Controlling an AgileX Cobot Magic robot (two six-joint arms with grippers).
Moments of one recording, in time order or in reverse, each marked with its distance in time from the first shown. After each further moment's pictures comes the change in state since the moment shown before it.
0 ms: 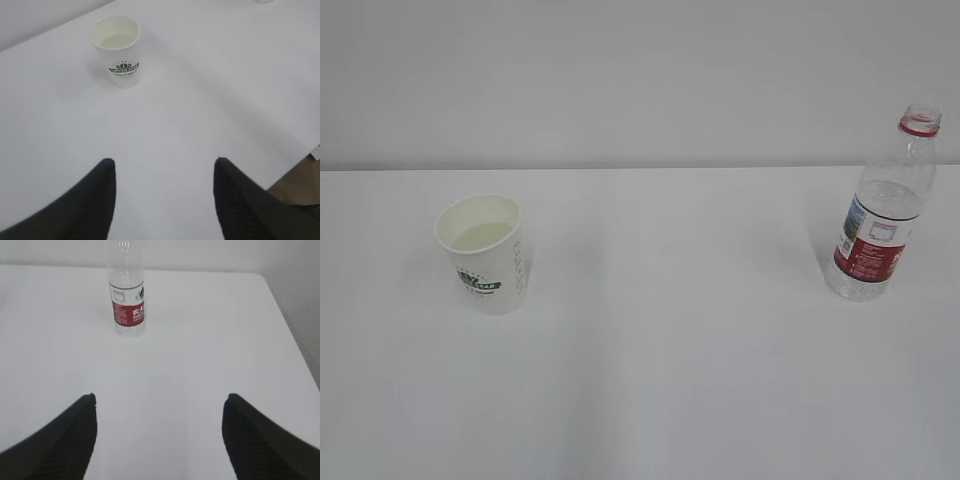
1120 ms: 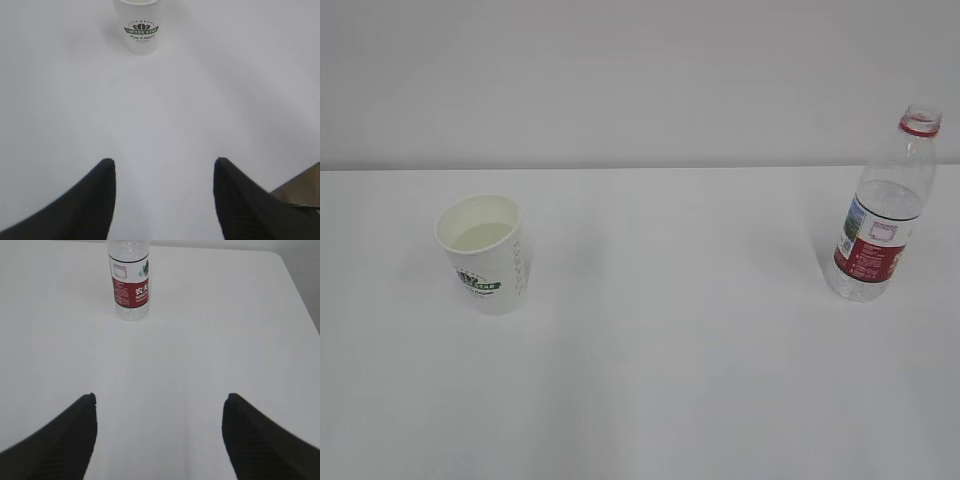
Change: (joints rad) left arm 0.000 -0.012 0.112 0.079 -0.032 -0.158; right arm 0.000 0.000 0.163 0.008 -0.122 0.000
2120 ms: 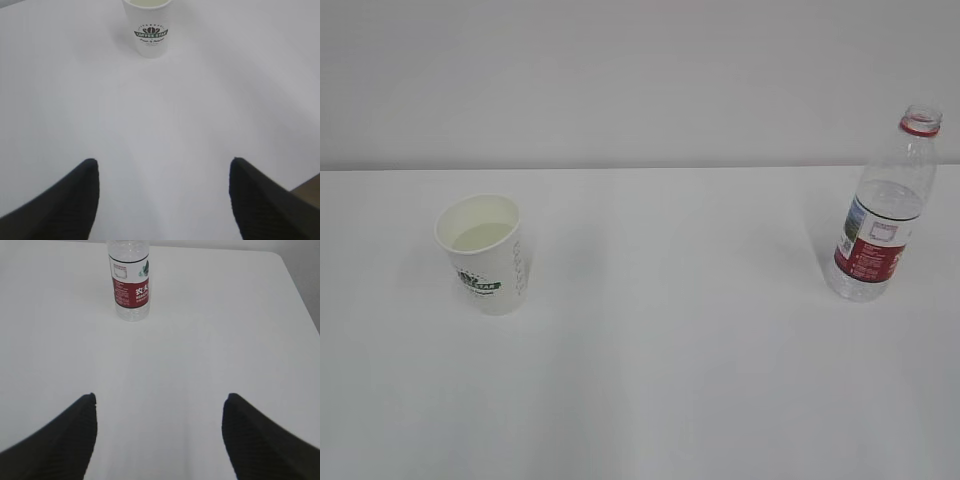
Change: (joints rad) left arm 0.000 0.000 0.000 0.033 -0.007 -0.004; right arm 0.000 0.000 0.000 0.000 0.000 0.000
